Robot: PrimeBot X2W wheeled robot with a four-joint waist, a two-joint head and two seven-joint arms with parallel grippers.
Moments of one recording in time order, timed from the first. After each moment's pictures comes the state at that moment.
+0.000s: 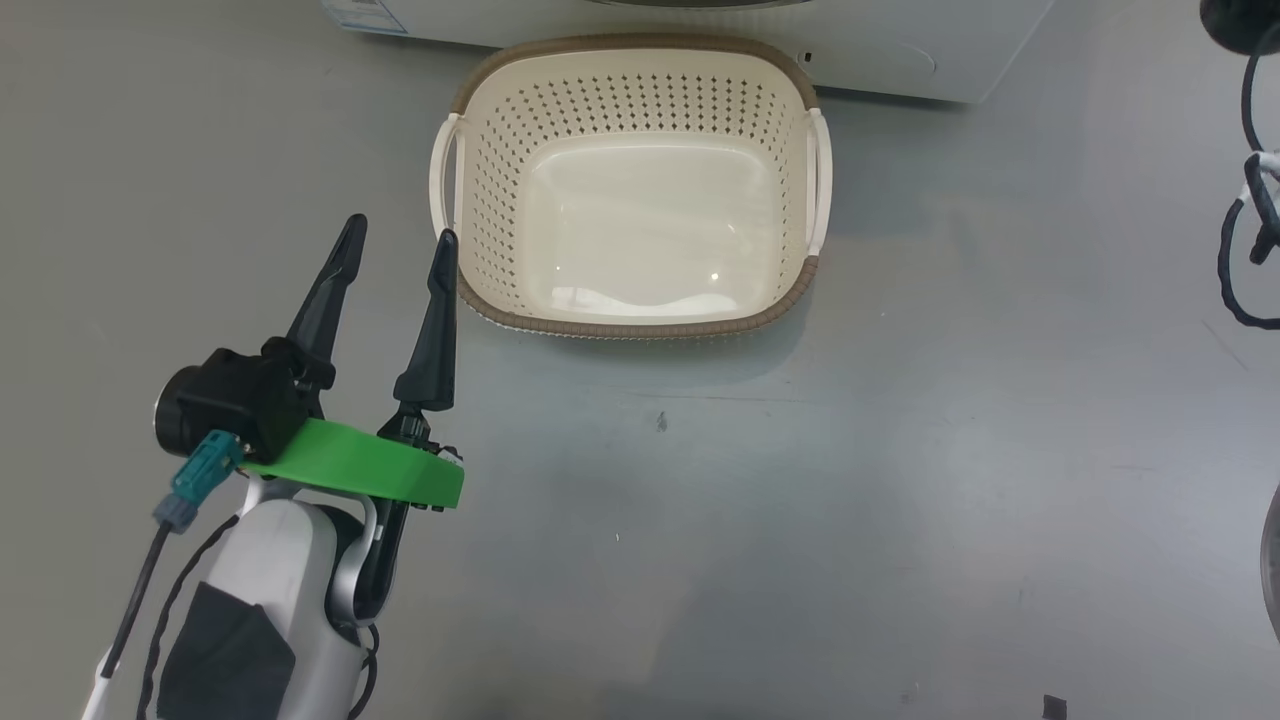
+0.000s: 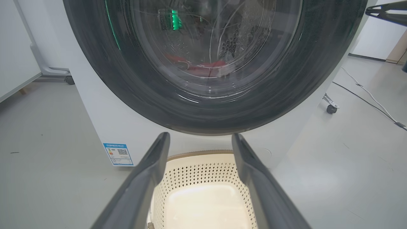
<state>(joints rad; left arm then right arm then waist) -0.39 0.06 -0.29 0.17 -0.42 -0.06 -0.25 -1.09 -0.21 0.04 0.46 1.57 -0.05 0.40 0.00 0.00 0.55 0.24</state>
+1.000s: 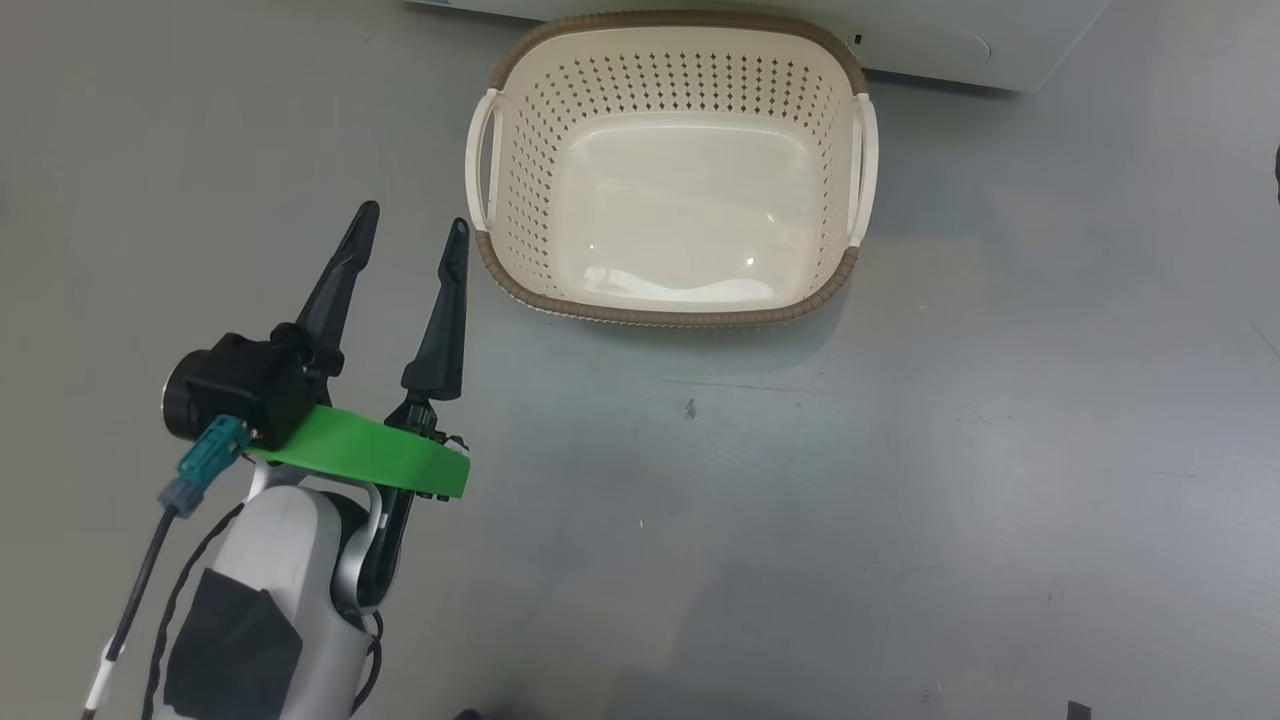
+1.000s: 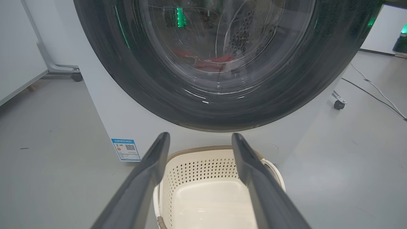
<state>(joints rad) -0.42 0.04 -0.28 0.20 -0.40 -0.09 -0.25 -1.28 -0.23 0.07 0.64 1.58 -0.07 0.50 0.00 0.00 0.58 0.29</state>
